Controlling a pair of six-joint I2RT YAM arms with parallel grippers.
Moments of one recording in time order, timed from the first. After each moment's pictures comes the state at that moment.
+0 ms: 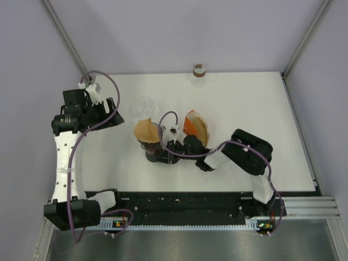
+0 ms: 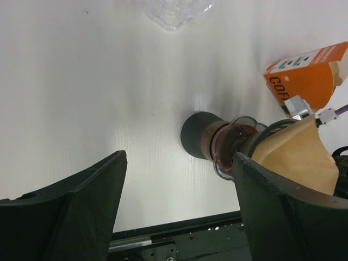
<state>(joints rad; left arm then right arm) 0.16 1.15 1.32 -1.01 0.37 -0.13 0.95 1.96 0.74 0.95 -0.36 0.84</state>
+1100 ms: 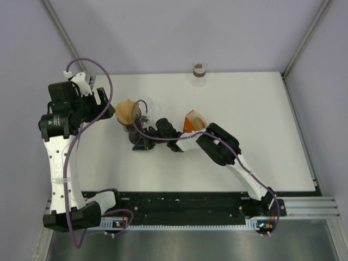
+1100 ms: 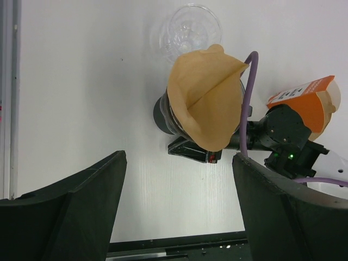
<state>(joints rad) 0.17 1.14 1.56 -1.08 0.27 -0.10 0.93 2.43 1.50 0.65 -0.58 0.76</state>
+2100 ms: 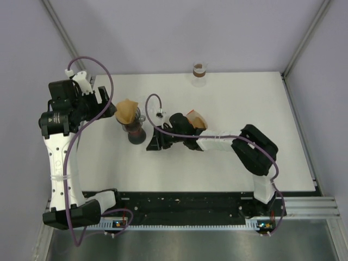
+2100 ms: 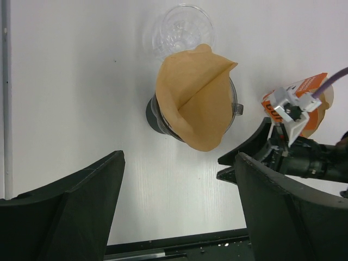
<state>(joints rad) 0.17 1.16 1.59 -1.08 0.30 -0.09 0.91 1.98 1.19 0.34 -0.48 0.69</state>
